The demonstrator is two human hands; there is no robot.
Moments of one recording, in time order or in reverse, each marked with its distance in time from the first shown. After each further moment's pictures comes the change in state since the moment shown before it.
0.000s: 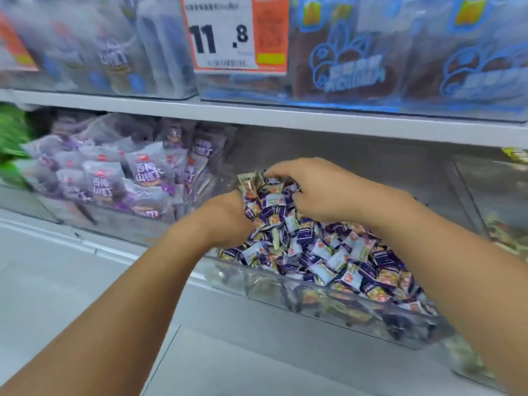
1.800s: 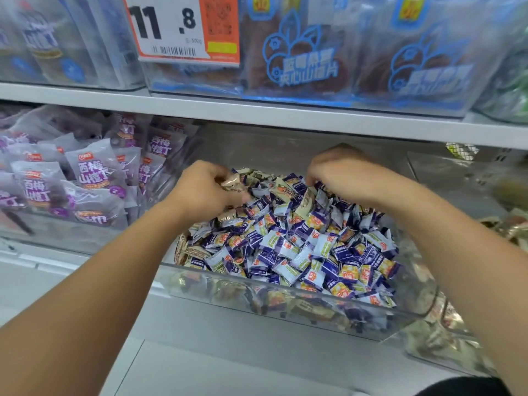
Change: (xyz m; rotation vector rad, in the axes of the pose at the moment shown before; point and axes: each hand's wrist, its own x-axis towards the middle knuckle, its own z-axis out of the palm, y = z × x) left_hand 0.046 0.011 0.008 -0.423 0.213 0.201; right_hand -0.029 0.058 -0.029 0.150 0.146 0.476
